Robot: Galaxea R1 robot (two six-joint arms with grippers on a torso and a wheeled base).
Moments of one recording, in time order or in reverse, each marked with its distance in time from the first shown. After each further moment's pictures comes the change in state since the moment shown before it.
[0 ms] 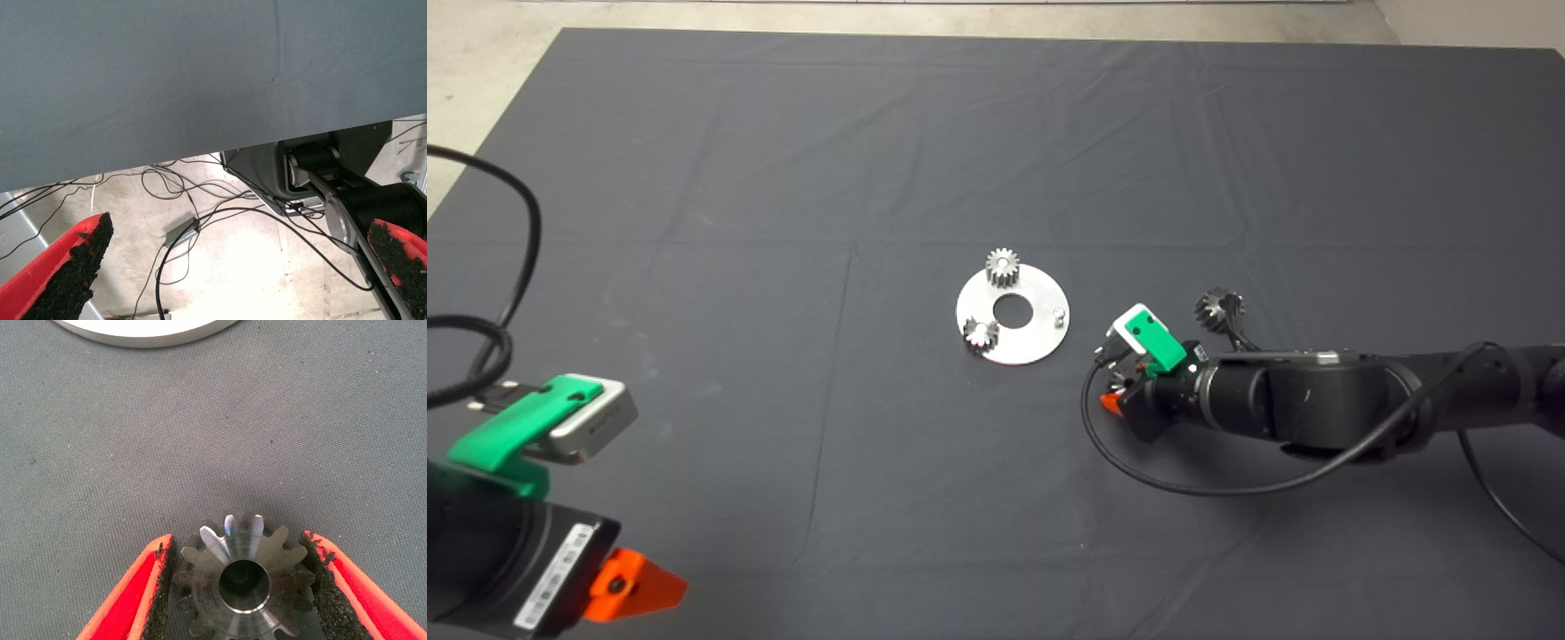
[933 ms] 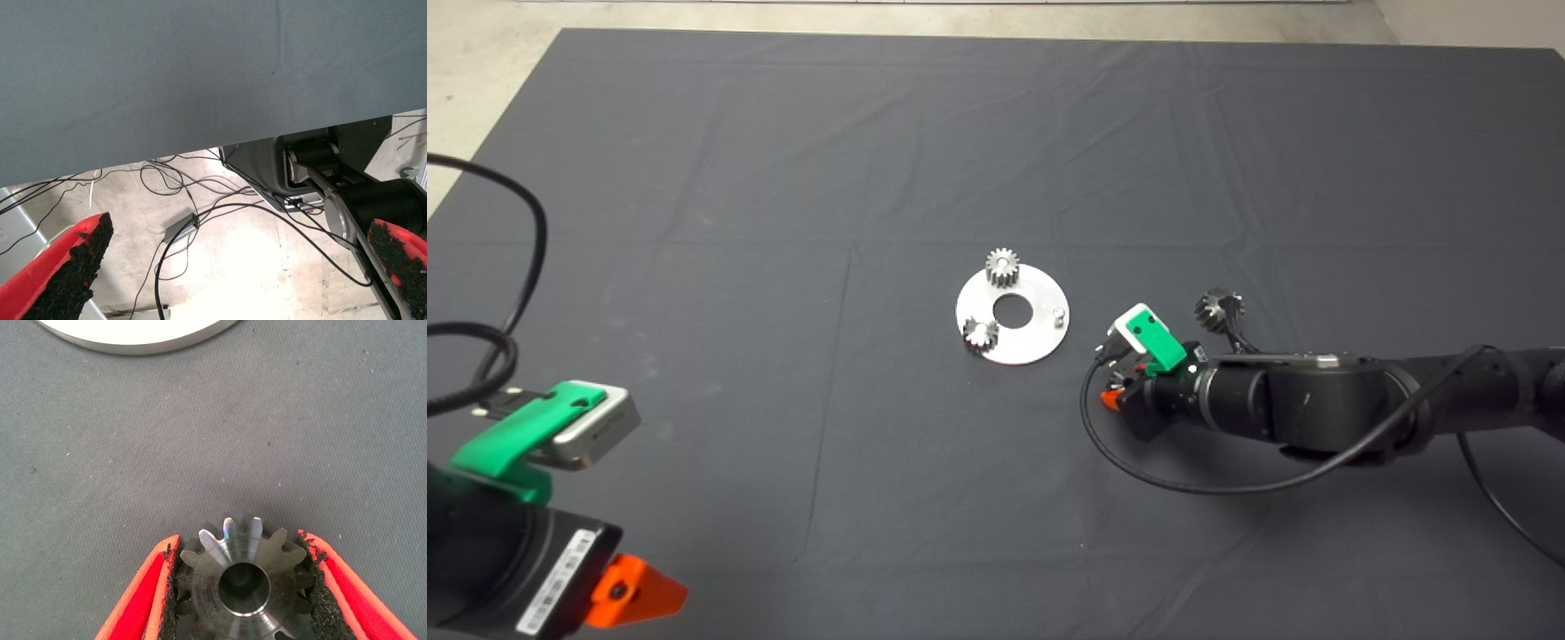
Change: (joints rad) left arm 0.014 -0.001 0.000 -0.001 0.000 0.000; right arm -0.001 0.000 0.005 -0.010 -0.004 0.037
